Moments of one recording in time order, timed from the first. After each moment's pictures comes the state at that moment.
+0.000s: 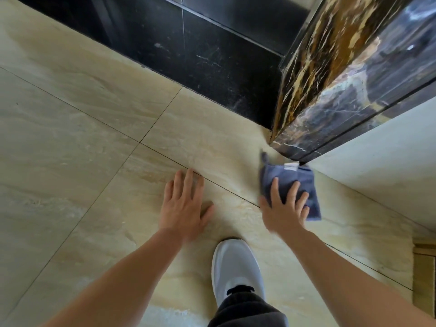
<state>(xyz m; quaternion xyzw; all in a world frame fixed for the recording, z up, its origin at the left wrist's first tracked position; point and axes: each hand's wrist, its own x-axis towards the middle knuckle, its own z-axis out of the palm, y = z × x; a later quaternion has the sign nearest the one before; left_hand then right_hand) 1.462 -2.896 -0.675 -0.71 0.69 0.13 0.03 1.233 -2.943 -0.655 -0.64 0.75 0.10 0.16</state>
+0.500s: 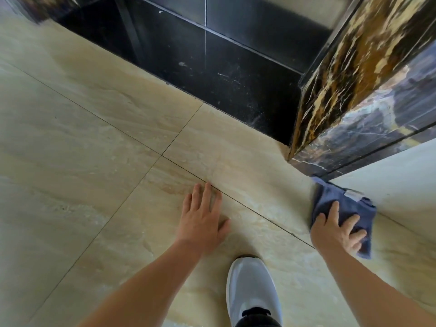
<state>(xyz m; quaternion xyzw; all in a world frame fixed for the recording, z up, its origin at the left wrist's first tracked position) 1.464 -2.900 -0.673 -0.70 0.69 0.17 0.04 1.181 -2.959 -0.671 -0.44 0.88 0.05 0.17</state>
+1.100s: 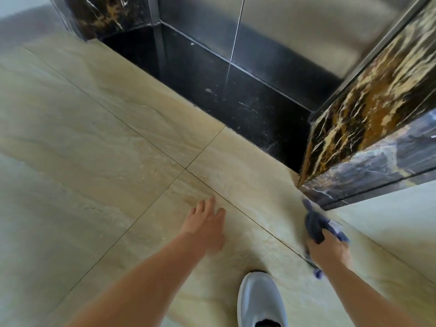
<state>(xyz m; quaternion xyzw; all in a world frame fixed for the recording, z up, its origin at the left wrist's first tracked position) 1.507 -2.908 -0.594 -0.68 0.68 0.27 0.11 1.212 -2.970 -0.625 -0.48 0.83 0.05 0.28</state>
